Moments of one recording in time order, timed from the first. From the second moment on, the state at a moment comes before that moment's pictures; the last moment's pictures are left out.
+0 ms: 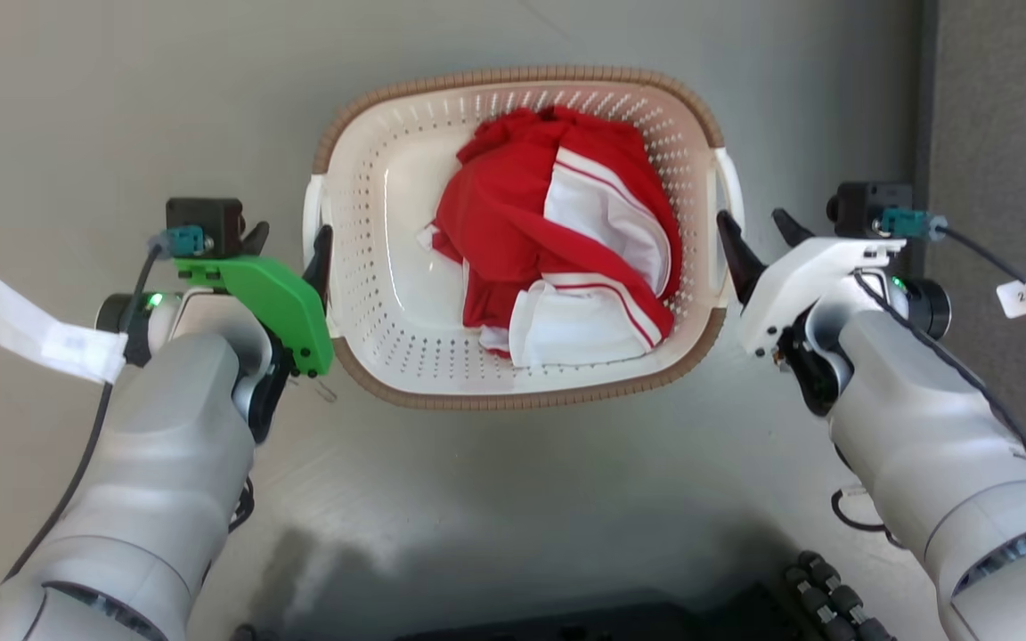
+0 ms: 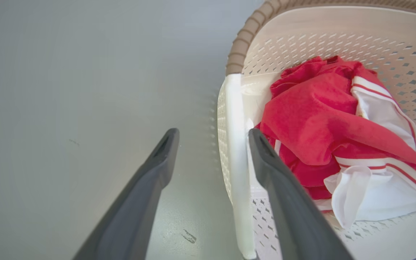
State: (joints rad) left arm -0.93 0.04 -0.81 1.21 -0.86 -0.12 -0.22; right arm -0.85 -0.06 0.57 1.23 0.66 0.11 -0.25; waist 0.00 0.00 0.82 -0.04
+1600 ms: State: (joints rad) left arm -0.51 0.16 -0.57 0.66 -0.66 0.05 -0.25; right arm -0.50 -0.14 0.47 0.80 0.52 0.00 -0.25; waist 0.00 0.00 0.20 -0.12
